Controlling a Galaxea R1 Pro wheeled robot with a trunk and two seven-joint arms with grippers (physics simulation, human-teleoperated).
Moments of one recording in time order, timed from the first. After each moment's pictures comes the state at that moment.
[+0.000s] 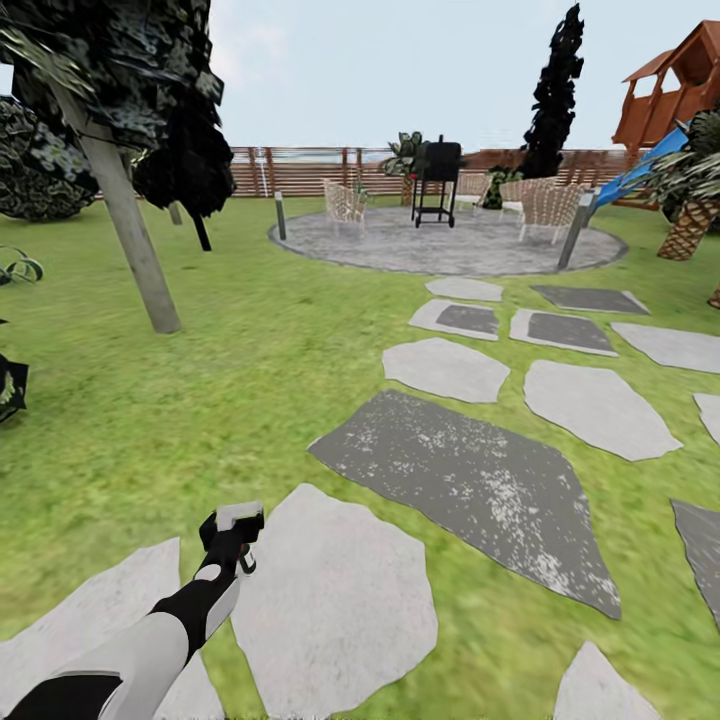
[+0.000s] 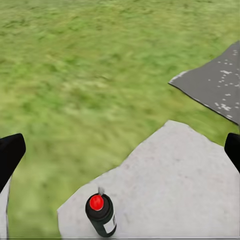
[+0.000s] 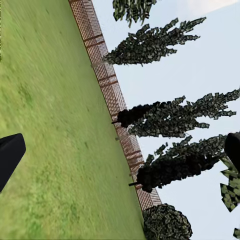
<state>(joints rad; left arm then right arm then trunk) -0.75 0.00 -0.01 -0.21 0.06 -0.40 0.18 0.00 -1.07 -0.45 -0.18 0.08 -0.30 -0.52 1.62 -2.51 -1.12</state>
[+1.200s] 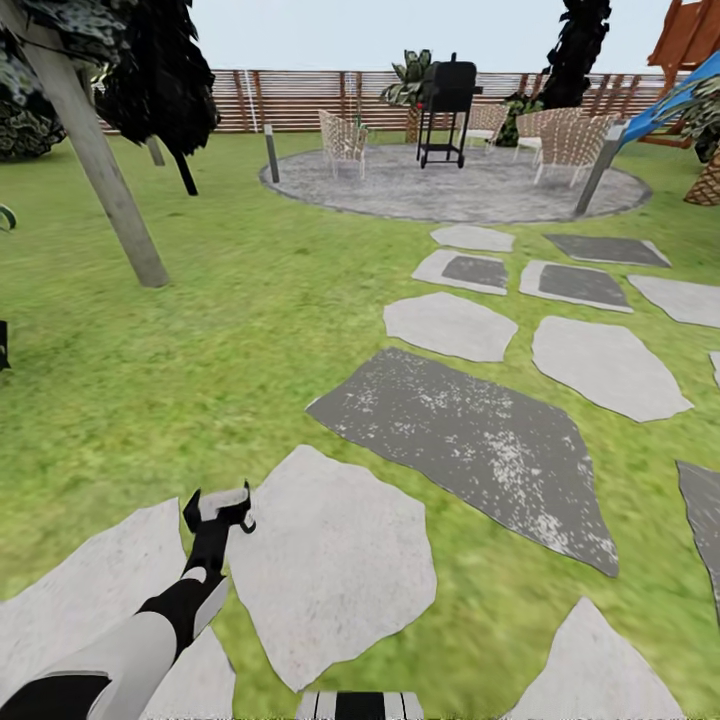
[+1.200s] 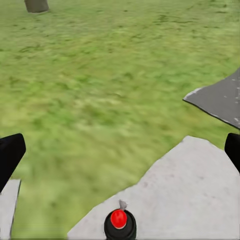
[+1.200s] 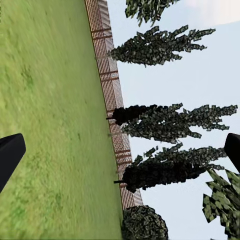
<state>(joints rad) -0.75 0.03 -0.01 -0.21 0.06 -0.68 0.18 0.00 -1.07 -0.45 -0.15 0.08 -0.30 -0.51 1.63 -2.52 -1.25</state>
